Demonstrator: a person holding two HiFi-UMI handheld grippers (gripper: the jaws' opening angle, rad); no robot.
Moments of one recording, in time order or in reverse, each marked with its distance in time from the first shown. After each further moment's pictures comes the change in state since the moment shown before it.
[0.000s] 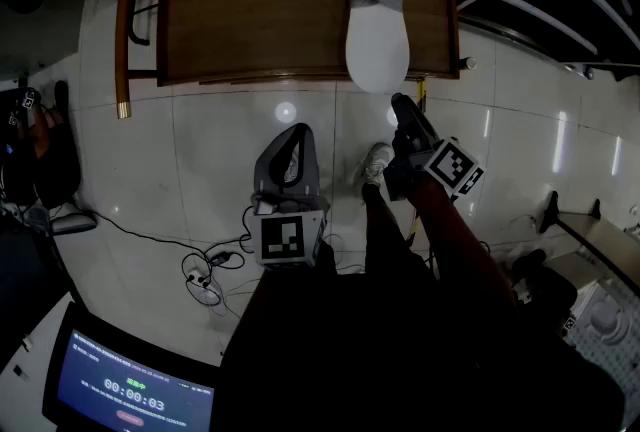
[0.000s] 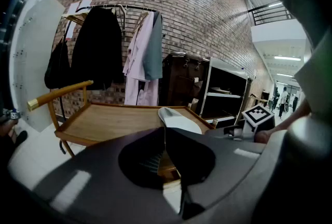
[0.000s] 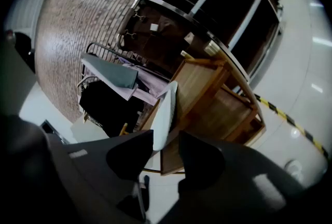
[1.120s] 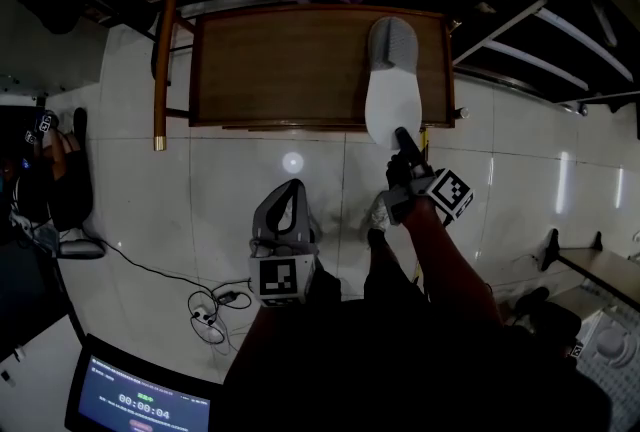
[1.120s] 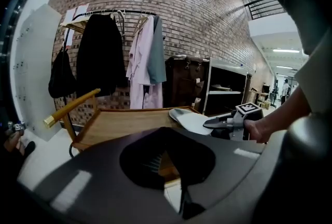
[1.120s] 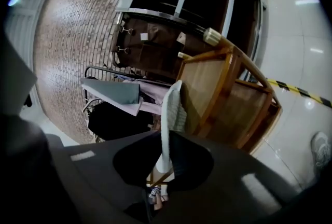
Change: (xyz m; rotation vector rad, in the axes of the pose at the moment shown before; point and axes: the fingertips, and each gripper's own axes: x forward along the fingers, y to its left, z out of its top) left arm -0.036 0.032 0.016 0.075 0.012 0.018; right arm 0.023 0.036 0.020 0.211 -0.098 0.146
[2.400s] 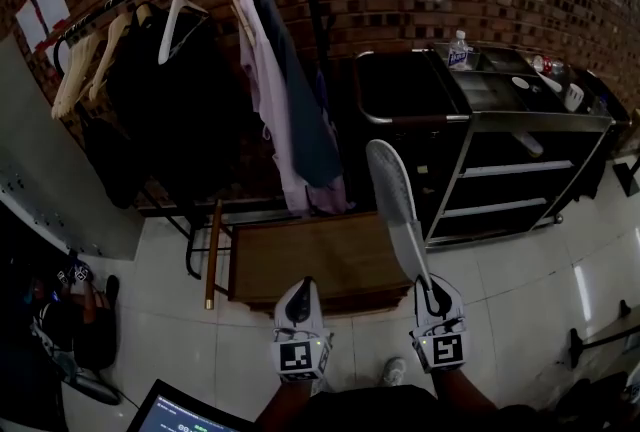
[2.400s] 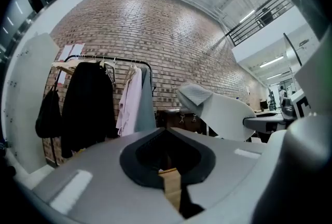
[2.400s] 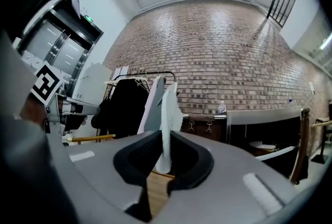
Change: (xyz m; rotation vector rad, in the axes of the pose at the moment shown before) left arm -0.008 -0.037 0.205 0.060 -0.404 -0.040; right arm -0.135 0.261 0.080 -1.464 -0.412 -0.084
